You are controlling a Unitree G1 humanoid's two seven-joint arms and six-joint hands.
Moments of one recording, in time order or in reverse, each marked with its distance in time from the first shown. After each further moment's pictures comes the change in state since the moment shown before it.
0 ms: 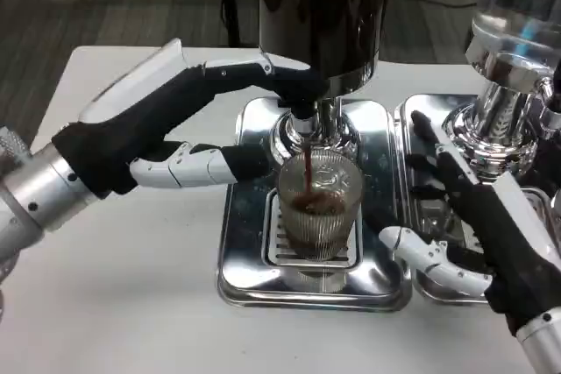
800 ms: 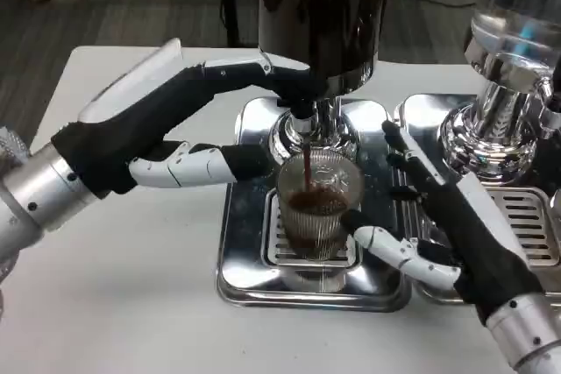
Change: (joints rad) left arm 0.000 0.000 0.003 0.000 0.000 0.001 0.000; right arm -0.104 0.012 0.054 0.141 -0.003 0.009 0.001
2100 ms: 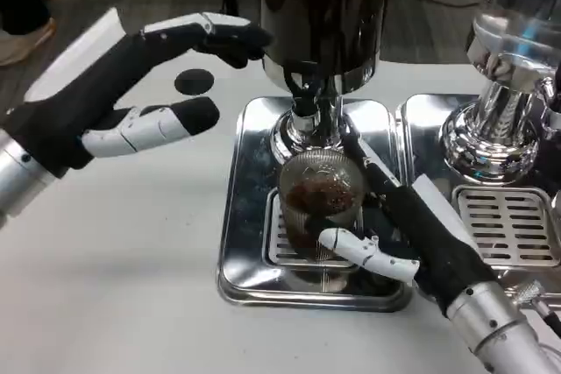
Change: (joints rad) left arm -0.011 -0.003 0.127 0.062 0.015 0.009 0.036; right arm -0.117 0.037 0.064 0.172 0.022 -0.001 0.017
